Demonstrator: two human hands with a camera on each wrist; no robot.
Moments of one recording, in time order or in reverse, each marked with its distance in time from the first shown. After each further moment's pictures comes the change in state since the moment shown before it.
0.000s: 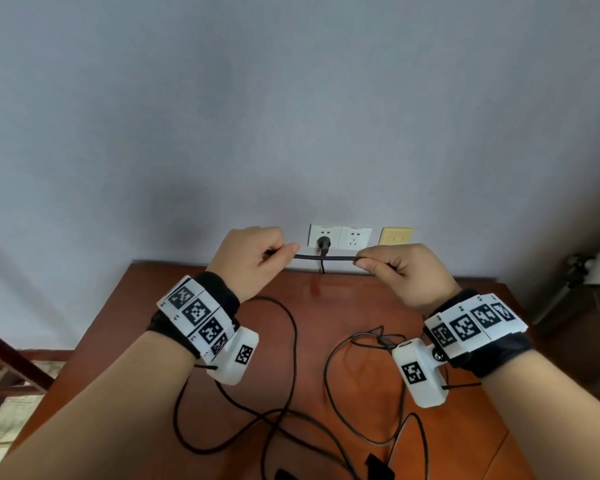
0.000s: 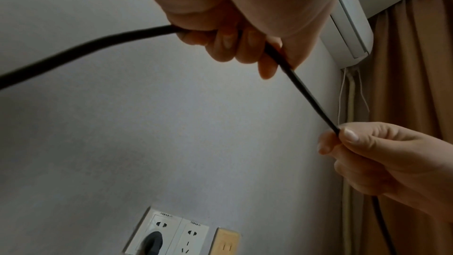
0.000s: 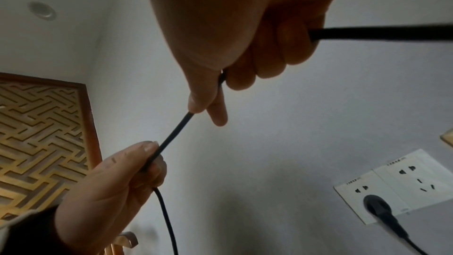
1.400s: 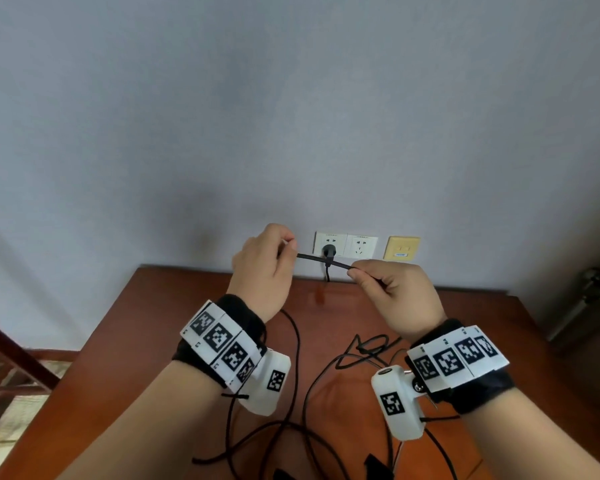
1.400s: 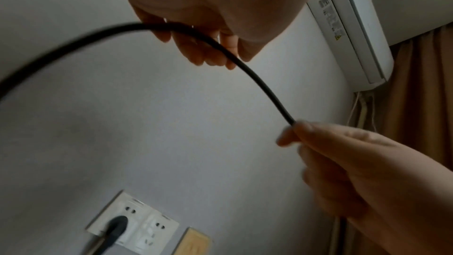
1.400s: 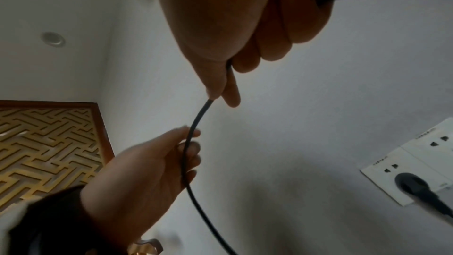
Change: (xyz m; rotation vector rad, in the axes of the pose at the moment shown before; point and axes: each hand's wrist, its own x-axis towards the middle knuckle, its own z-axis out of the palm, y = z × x) left_hand -0.001 0.022 0.026 -0.082 0.157 -0.242; right_hand -0.002 -0.009 0.024 0.018 0.190 -0.010
